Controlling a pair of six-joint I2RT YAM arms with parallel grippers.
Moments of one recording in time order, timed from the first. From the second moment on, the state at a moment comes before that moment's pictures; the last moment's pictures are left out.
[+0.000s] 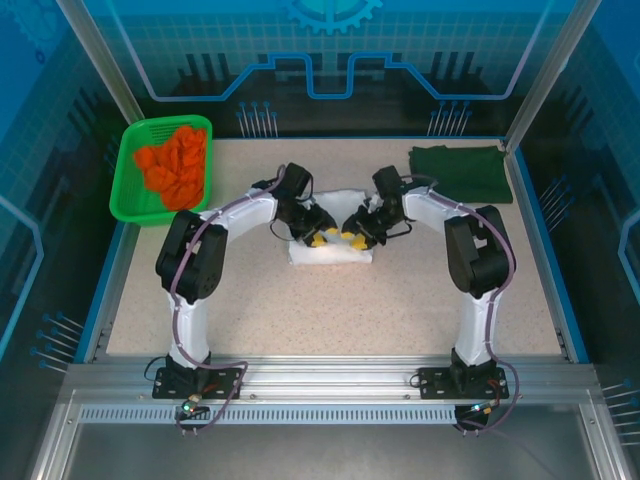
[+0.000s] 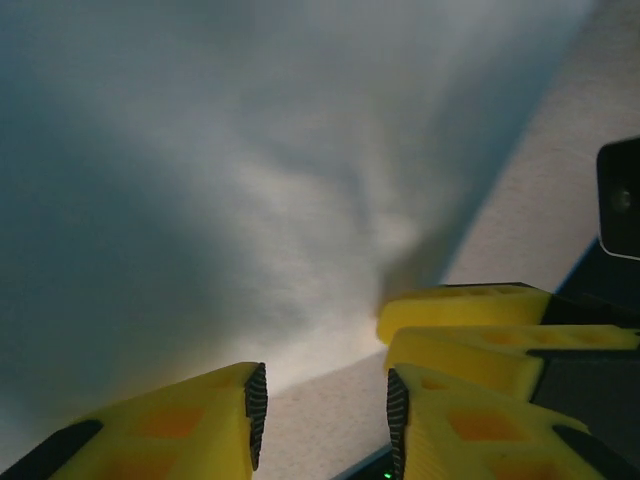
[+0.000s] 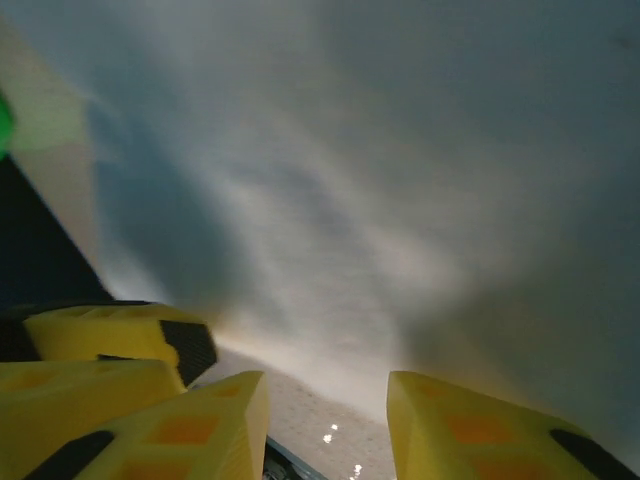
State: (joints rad) left arm -0.42 2.02 1.46 -0.61 0.56 -0.99; right arm 0.35 2.02 1.39 -0.68 -0.68 0.79
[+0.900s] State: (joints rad) left arm -0.33 1.47 0.98 -0.62 0.45 -0.84; right arm 0.43 1.77 1.05 -0.42 -0.69 0.69
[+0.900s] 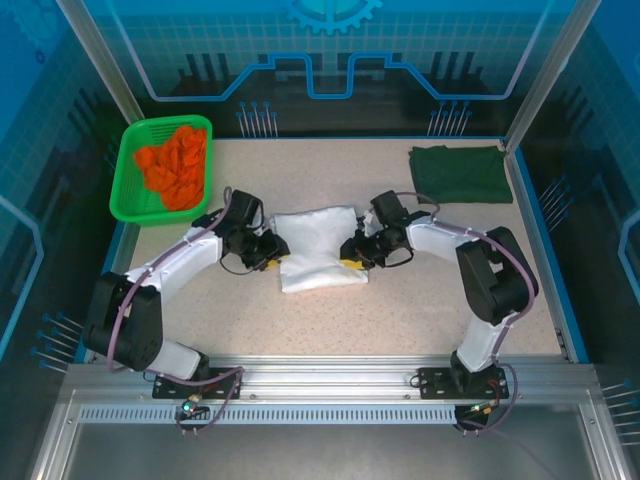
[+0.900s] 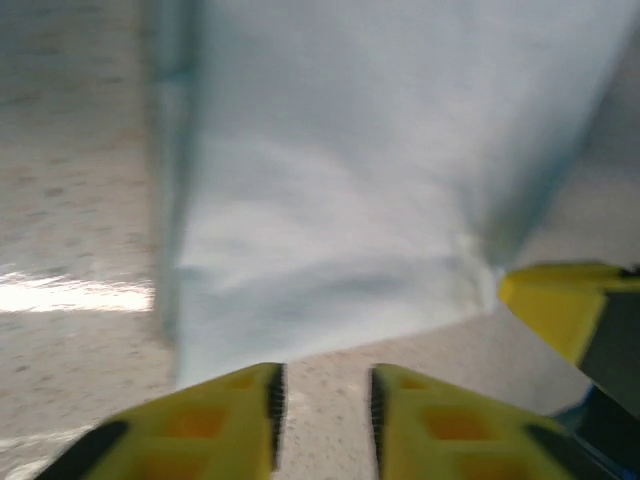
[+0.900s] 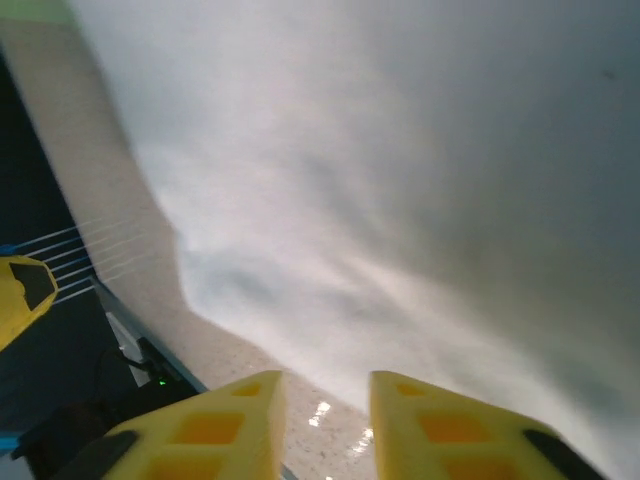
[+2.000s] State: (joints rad) left arm -0.23 1.43 0.89 -0.73 0.37 -0.67; right arm 0.36 1.58 0.94 -0.51 -0.60 0.57
